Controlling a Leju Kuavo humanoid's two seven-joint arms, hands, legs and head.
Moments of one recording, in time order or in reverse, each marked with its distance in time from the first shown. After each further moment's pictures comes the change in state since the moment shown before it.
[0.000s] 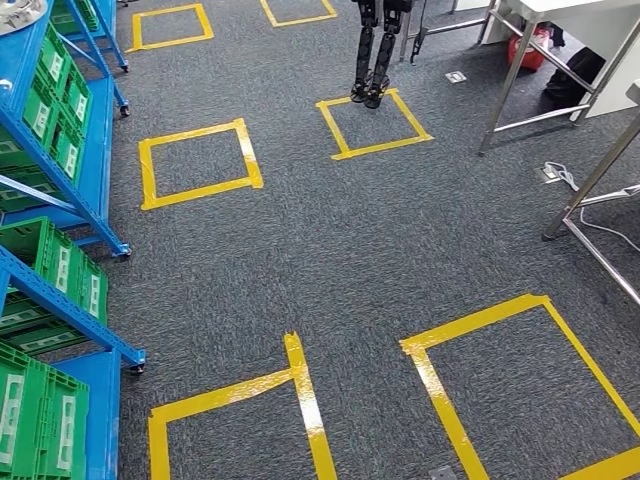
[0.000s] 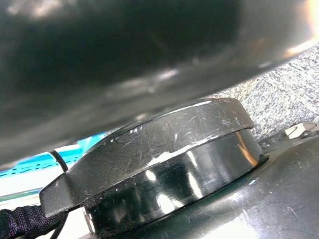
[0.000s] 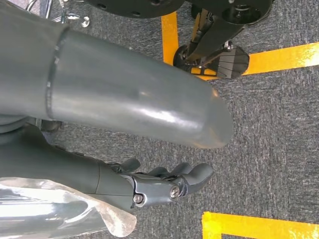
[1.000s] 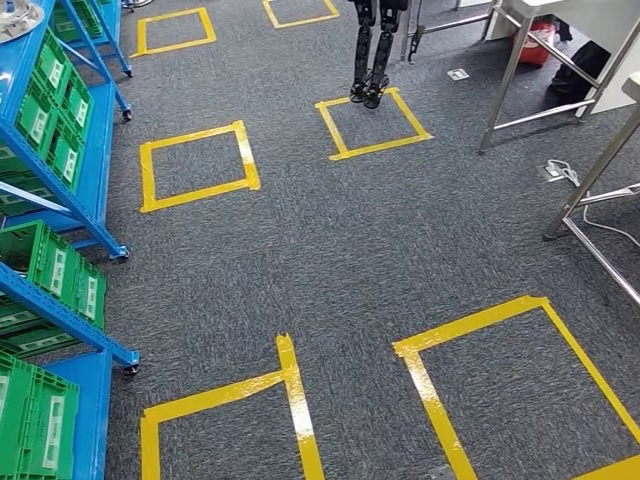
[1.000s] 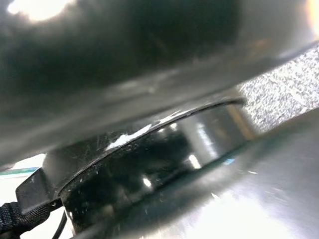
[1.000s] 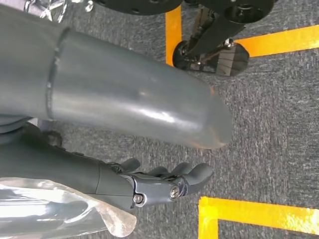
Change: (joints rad) left arm -0.003 0.000 0.005 0.000 -0.003 0.010 -0.003; right arm 0.003 -0.003 -0.009 0.000 0.002 -0.004 0.003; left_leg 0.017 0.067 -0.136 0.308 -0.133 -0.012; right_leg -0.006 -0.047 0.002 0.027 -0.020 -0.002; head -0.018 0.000
